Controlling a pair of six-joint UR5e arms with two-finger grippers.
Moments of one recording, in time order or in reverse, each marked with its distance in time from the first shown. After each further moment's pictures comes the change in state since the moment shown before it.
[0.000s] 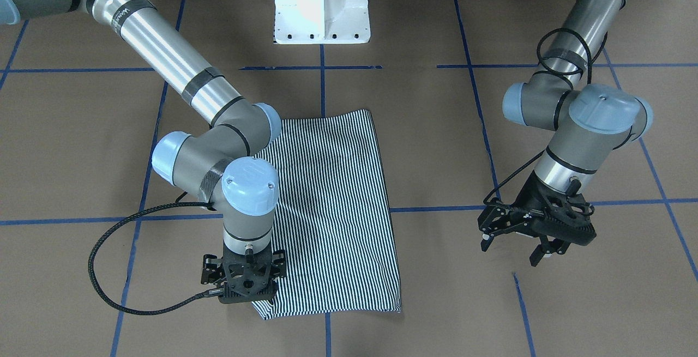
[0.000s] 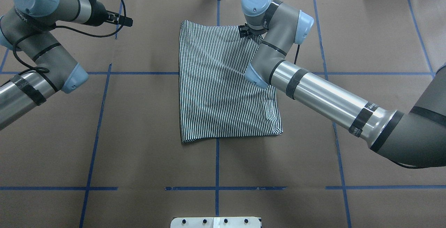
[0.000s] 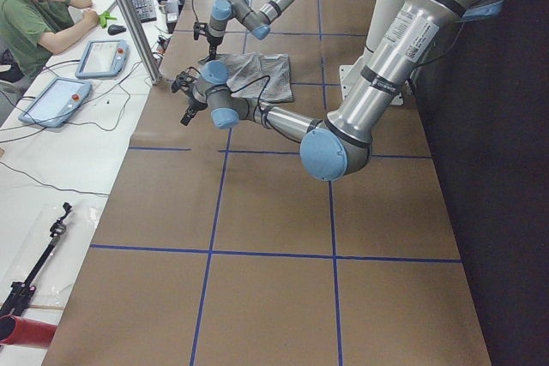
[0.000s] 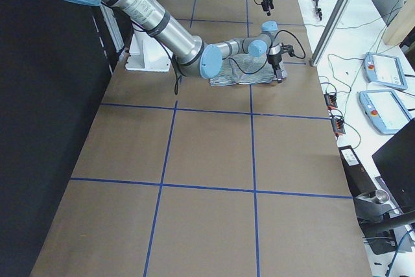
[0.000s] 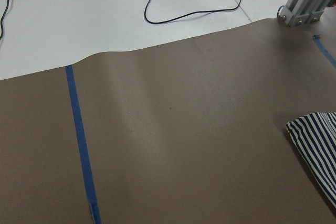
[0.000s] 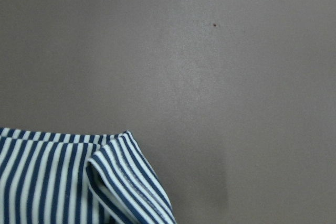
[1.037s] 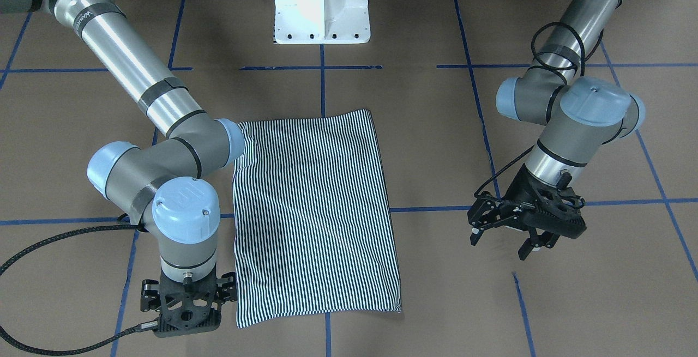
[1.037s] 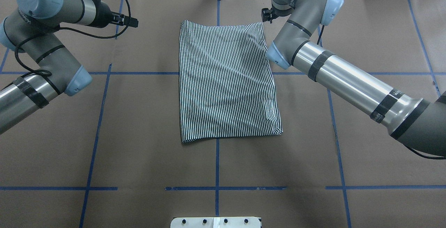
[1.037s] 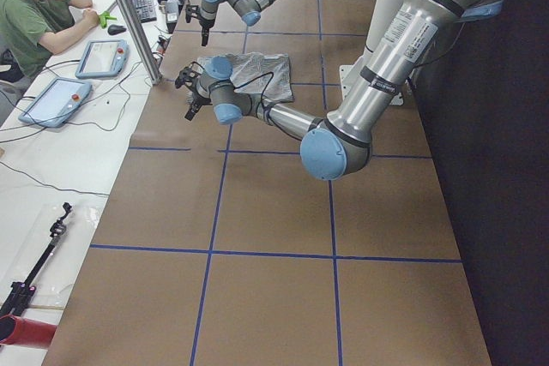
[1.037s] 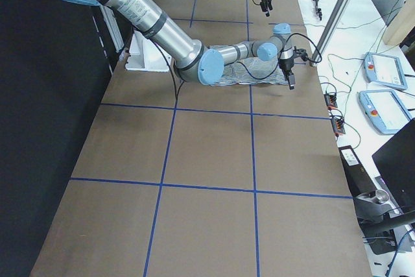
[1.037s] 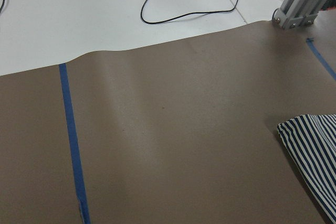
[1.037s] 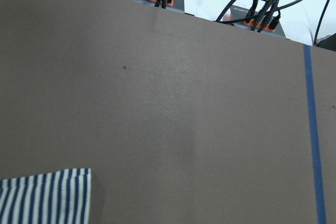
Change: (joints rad) left arm 0.026 0.001 -0.059 0.016 -0.001 -0.086; right arm 0.101 -0.086 0.126 -0.034 0.064 -0.077
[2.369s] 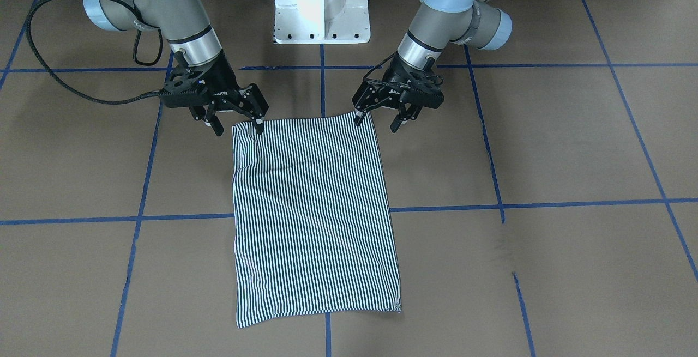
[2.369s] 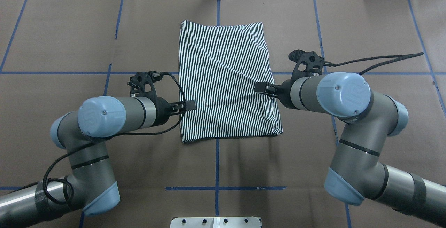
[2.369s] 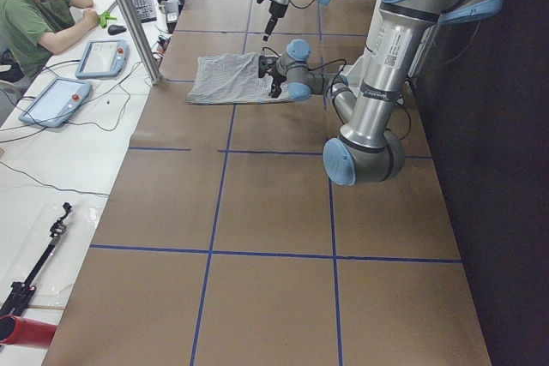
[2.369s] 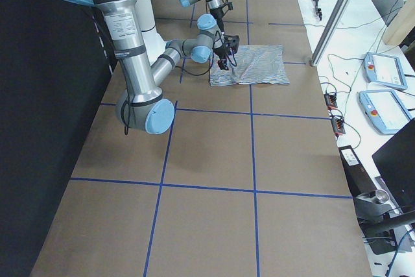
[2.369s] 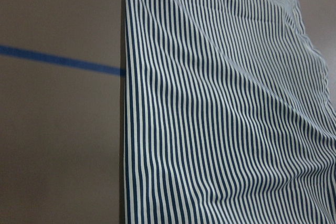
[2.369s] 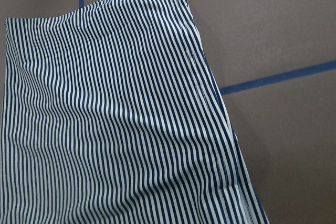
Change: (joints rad) left arm 0.512 0.143 -0.432 0.213 0.296 -0.682; right arm -0.357 -0.639 1.034 0.046 -0.102 0.719
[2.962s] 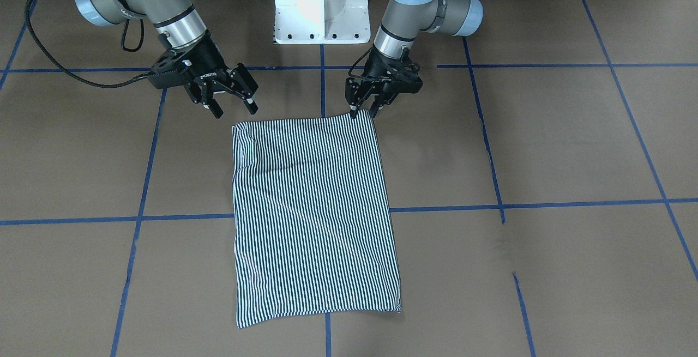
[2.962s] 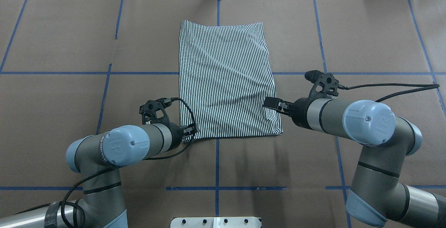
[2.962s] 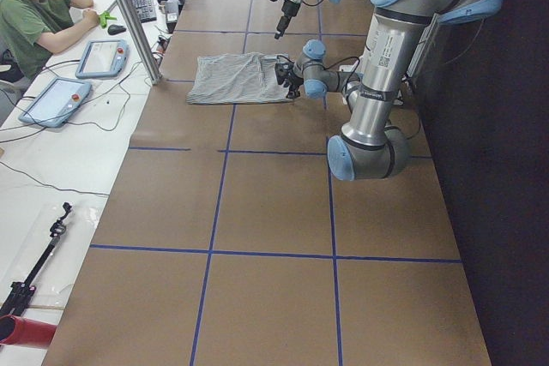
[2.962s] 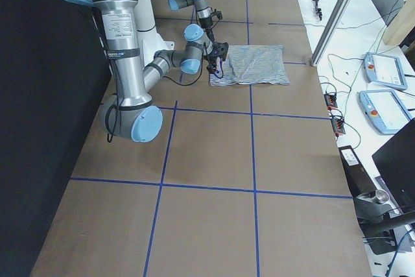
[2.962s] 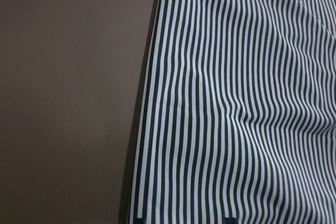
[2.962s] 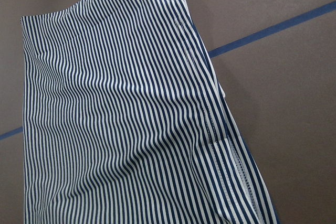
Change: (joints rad) left arm 0.094 -0.019 0.006 0.116 0.064 -0.155; right arm -0.044 -0.121 0.026 0.194 -0.030 0.083
